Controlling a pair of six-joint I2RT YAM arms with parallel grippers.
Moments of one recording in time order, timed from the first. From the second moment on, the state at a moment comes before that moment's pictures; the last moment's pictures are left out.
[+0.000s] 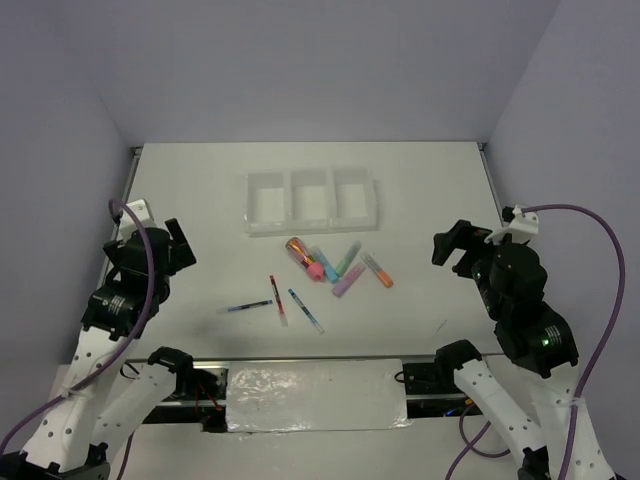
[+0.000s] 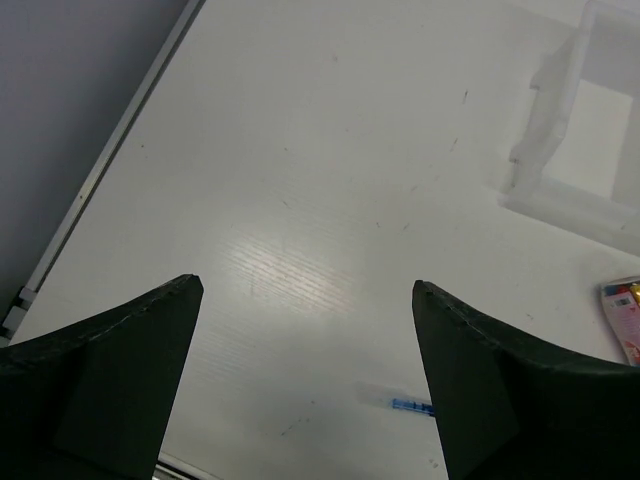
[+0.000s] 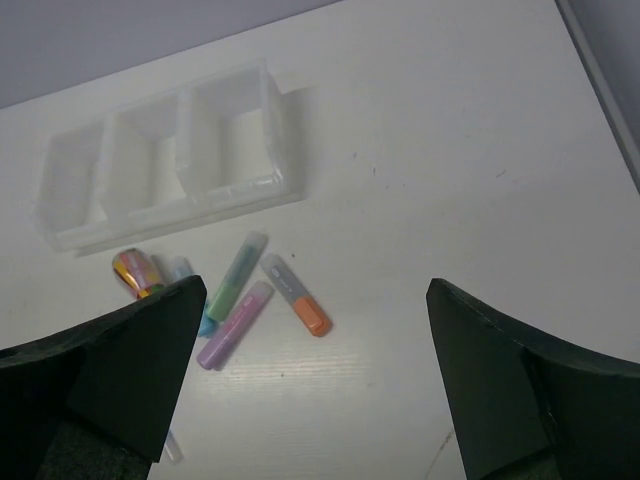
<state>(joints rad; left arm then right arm) -0.27 0.67 0.88 -0.78 -0.60 -0.41 0.32 0.51 1.00 -0.78 0.31 0.38</state>
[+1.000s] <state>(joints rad) -0.76 1.83 1.44 -0.77 -0.59 -1.18 0.32 0.68 0.88 -0.77 0.29 0.42</state>
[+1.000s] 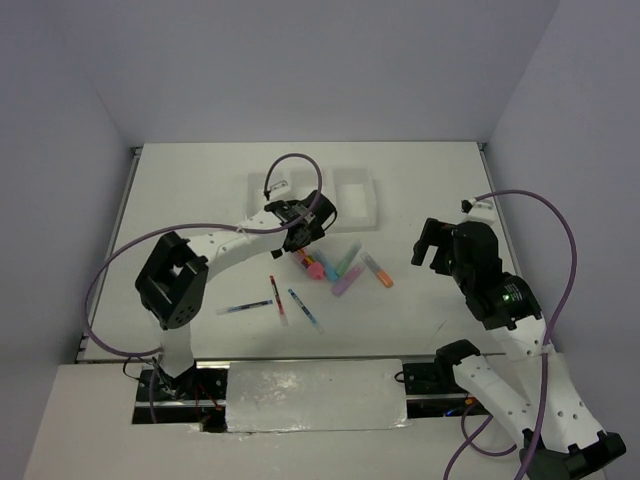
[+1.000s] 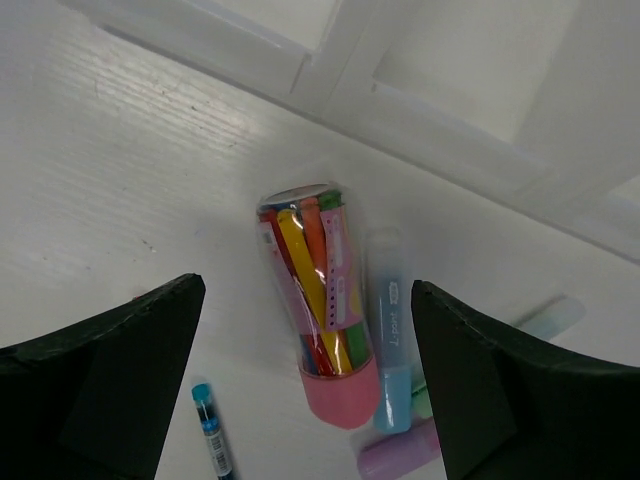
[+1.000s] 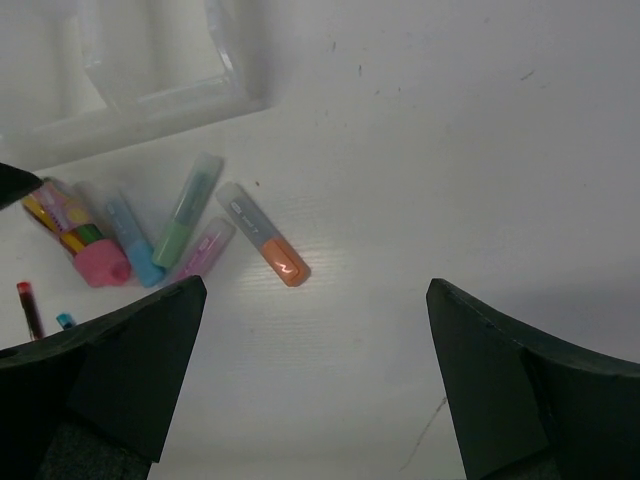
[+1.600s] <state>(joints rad) -0.77 1.99 1.44 -0.75 -0.56 -1.24 0.32 0.62 0.87 -0.75 0.23 0.41</state>
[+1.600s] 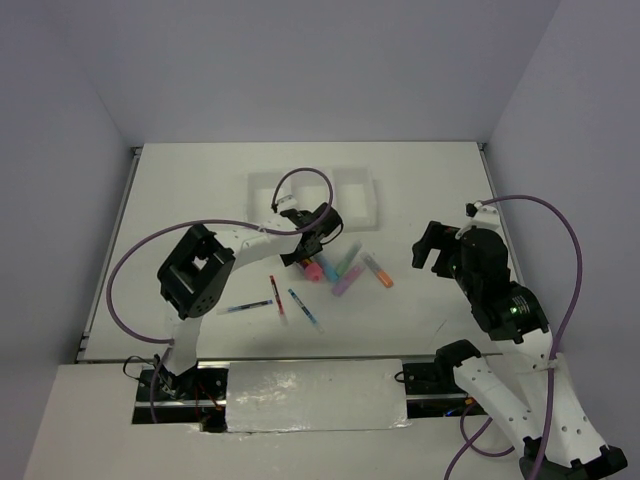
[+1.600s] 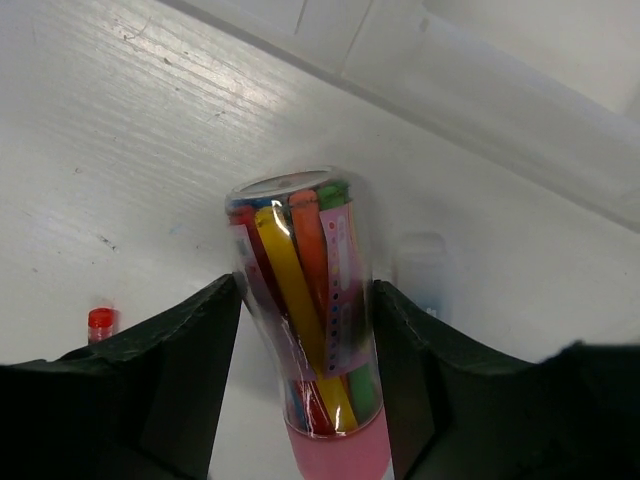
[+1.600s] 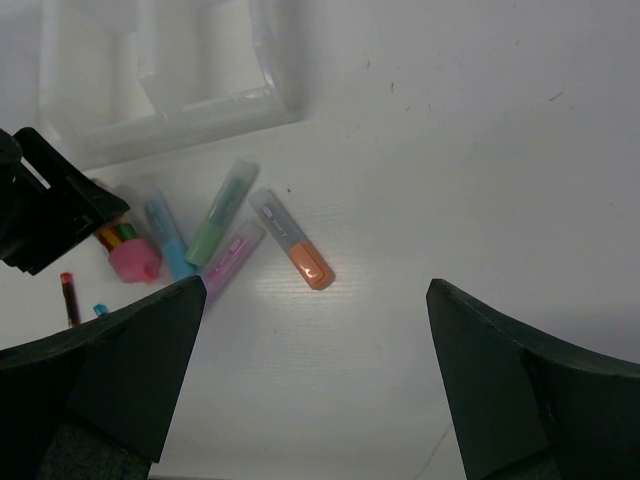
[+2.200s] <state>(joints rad) -0.77 1.61 1.37 -0.68 -0.59 -0.97 0.32 0.62 0.87 -0.75 0.22 0.40</state>
